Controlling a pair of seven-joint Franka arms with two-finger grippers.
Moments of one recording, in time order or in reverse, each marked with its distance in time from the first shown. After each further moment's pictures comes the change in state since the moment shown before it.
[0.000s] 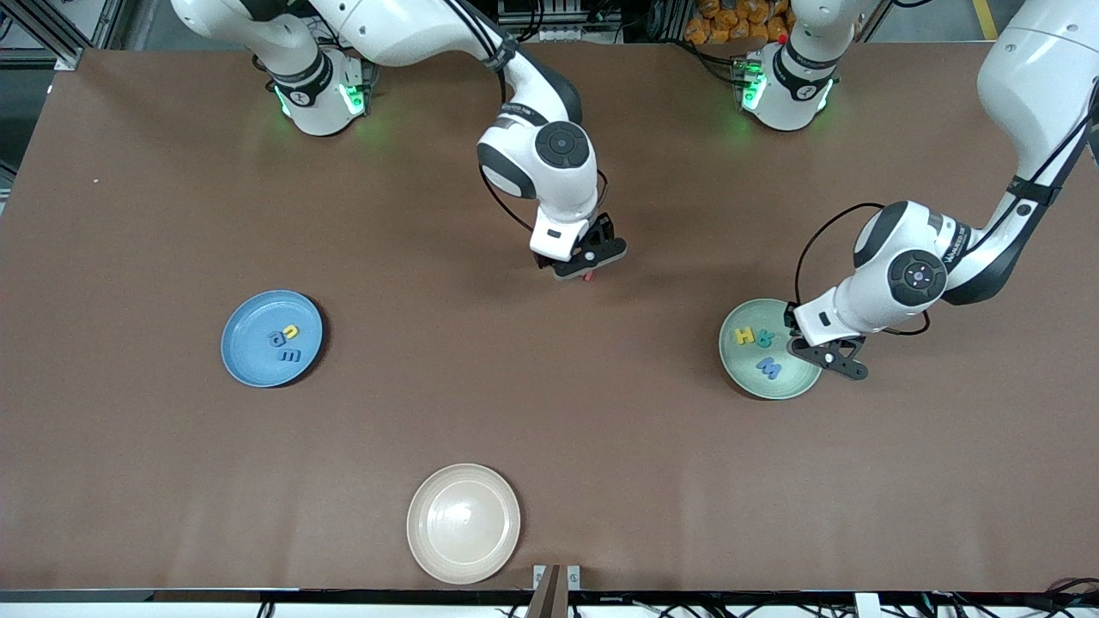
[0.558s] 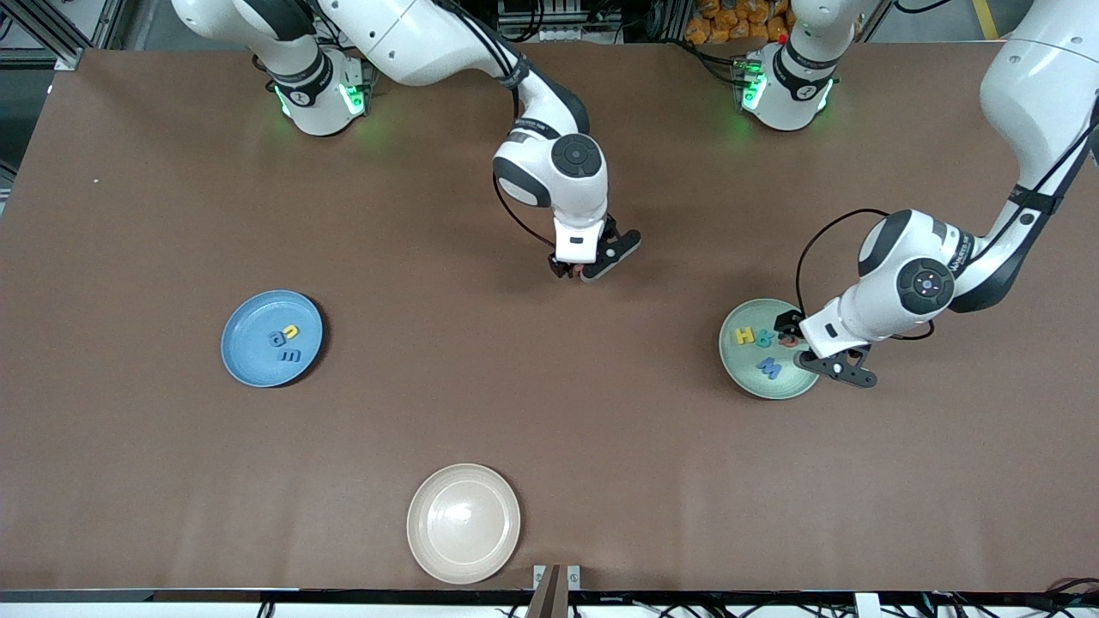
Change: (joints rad) left arm -0.003 0.016 0.003 0.062 0.002 0.008 -0.073; right arm 0.039 0.095 0.000 0.042 -0.062 0.054 -0.137
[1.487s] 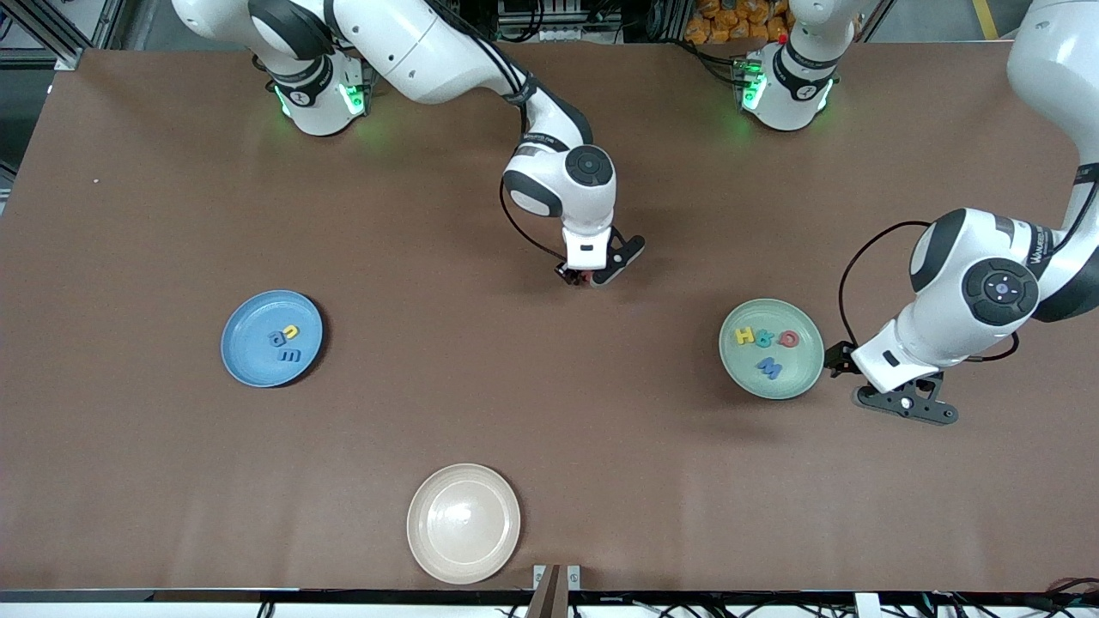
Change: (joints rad) left arm -0.135 -0.078 0.076 0.265 0.001 -0.186 0.007; right arm 0.012 0.074 0.001 0.052 -0.086 0.000 -0.013
